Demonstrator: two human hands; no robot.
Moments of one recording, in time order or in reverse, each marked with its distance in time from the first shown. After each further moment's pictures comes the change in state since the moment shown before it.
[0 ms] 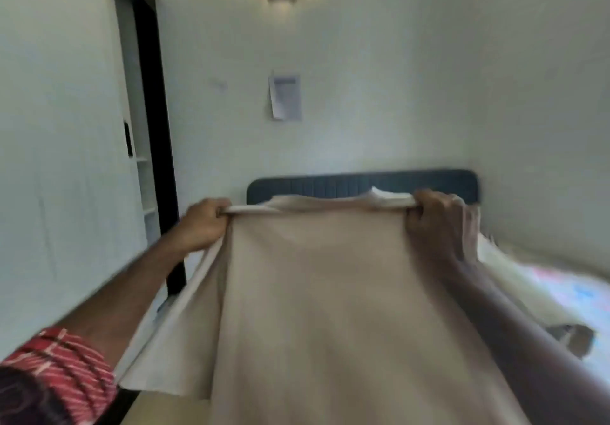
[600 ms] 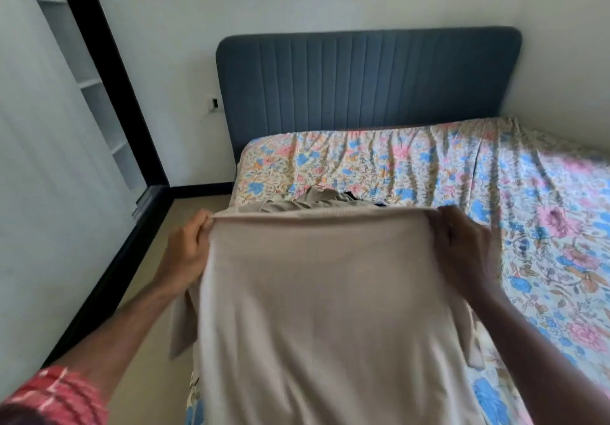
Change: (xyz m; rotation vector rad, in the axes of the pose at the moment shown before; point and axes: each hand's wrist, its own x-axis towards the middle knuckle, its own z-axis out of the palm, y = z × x) left_hand -0.086 -0.183 0.252 -0.178 0.044 -0.003; right_hand -0.195 0.126 0.183 0.146 -0.323 0.153
